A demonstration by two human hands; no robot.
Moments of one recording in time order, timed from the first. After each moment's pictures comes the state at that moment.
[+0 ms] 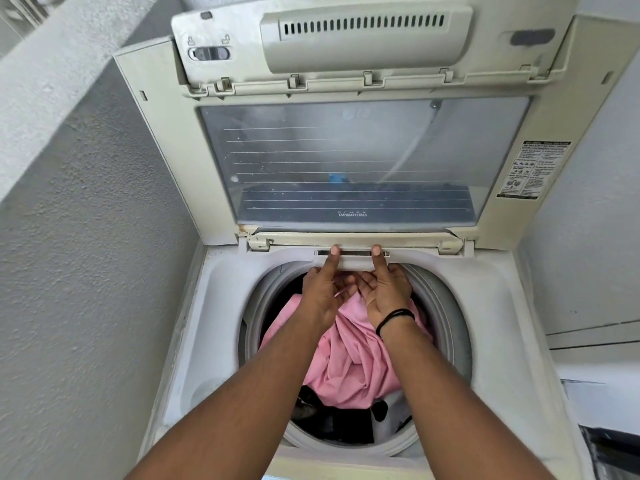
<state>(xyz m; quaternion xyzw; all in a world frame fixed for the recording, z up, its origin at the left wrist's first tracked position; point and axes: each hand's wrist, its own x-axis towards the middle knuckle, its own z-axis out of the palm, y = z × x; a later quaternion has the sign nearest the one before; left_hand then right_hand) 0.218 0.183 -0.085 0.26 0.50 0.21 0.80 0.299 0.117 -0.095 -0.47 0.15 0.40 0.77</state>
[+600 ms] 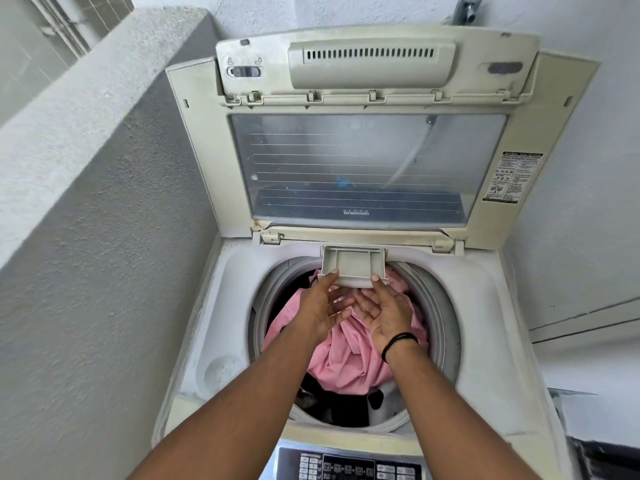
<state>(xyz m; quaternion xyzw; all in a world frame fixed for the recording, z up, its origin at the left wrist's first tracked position) 0.179 0.154 -0.060 0.26 0.55 0.12 0.78 0.268 0.064 -0.085 -0.53 0.15 0.45 0.70</state>
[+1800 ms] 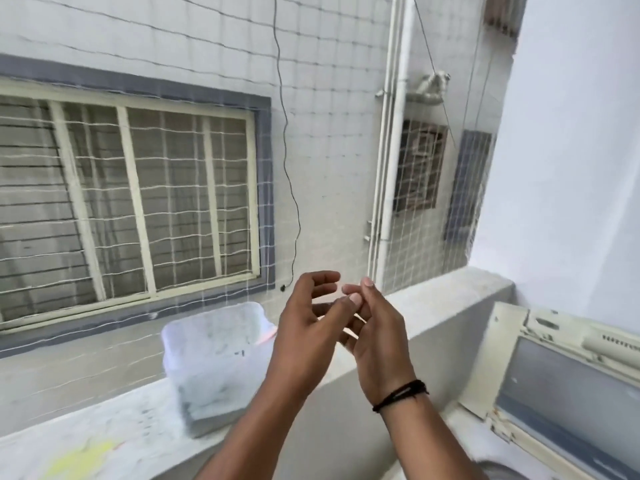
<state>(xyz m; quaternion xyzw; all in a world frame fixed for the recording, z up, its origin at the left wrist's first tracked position) -0.207 -0.006 0.315 0.54 0.45 0.65 0.29 -0.109 0.047 0.293 -0.31 -0.44 0.59 0.60</state>
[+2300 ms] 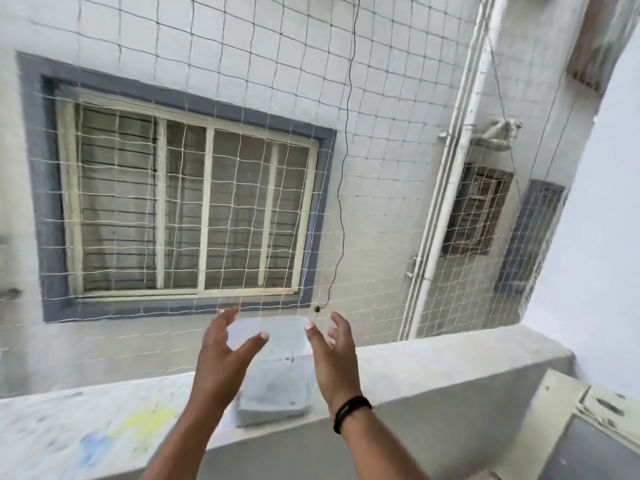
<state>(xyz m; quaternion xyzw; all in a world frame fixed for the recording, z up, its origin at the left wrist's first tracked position) -0.352 -0.039 0.257 0.37 0.64 0.66 0.13 -0.206 0.033 0.279 -0.41 -0.63 0.48 0.45</state>
